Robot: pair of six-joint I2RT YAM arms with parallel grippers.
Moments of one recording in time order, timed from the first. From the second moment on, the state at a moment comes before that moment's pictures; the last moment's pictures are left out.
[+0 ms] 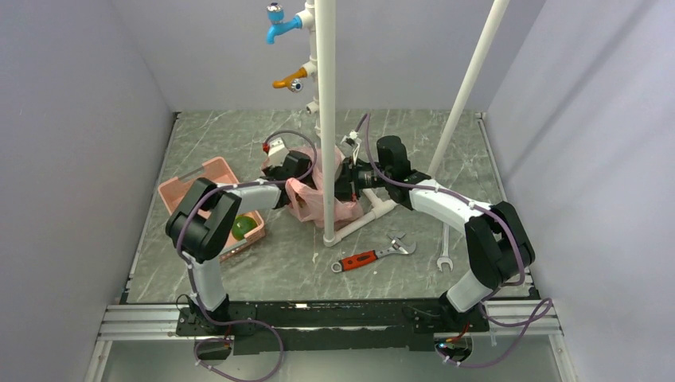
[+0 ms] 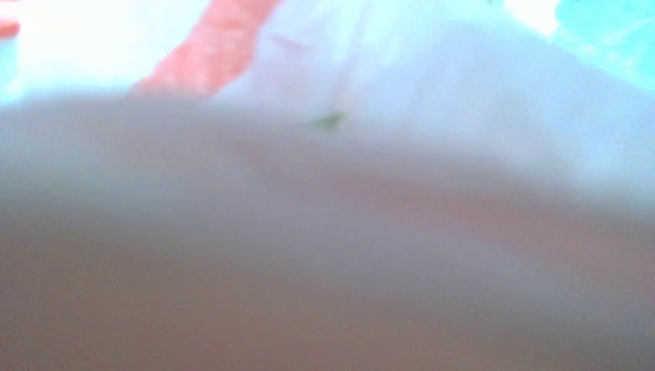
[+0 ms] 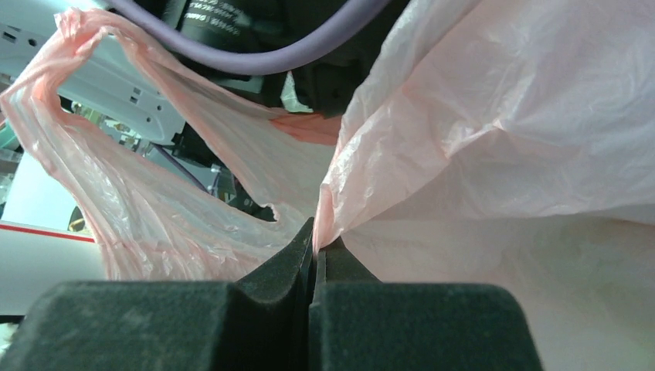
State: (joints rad) left arm -0.55 1.84 1.02 0.14 -0.51 -0.87; right arm 0.53 1.59 1.00 0.20 -0.98 0.39
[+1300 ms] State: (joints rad) left arm -0.44 1.33 0.77 0.16 0.12 -0.58; right arm 0.47 1.59 0.88 0.28 -0.77 0.34
